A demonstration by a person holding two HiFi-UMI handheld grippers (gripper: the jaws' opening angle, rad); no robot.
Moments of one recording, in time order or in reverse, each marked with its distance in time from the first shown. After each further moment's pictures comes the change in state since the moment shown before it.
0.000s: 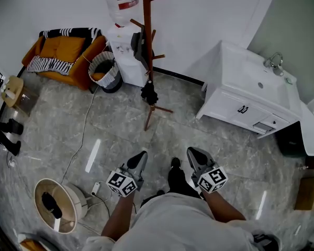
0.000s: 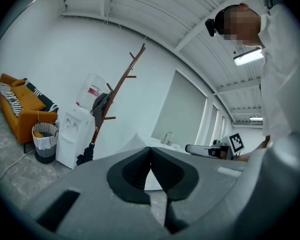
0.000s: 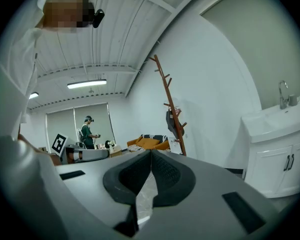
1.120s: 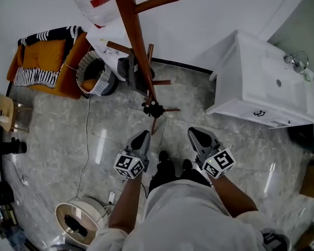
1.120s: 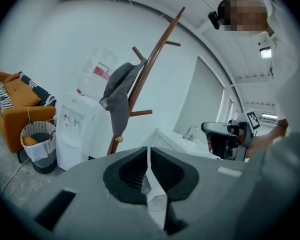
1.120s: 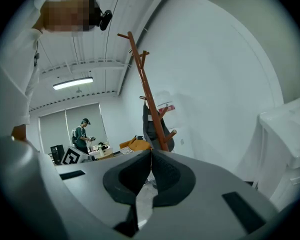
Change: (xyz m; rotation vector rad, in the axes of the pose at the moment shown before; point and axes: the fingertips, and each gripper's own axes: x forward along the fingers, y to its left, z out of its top) left arm 0.251 0.266 0.041 -0.020 0.139 0.054; right arm 0.285 -0.170 0.073 0.030 0.021 -0.005
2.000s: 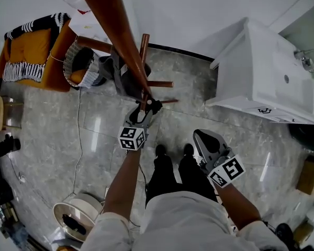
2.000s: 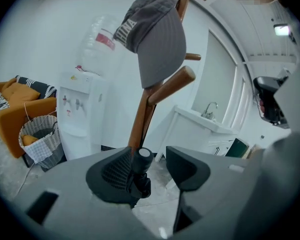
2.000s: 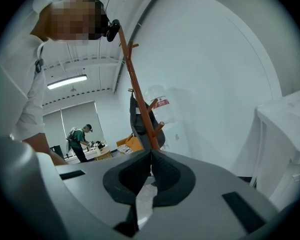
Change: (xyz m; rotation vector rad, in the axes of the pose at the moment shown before) left arm 0.143 0.128 -0.092 0.060 0.200 0.106; right arm 0.028 -0.049 -0.021 0.029 0.040 -0.027
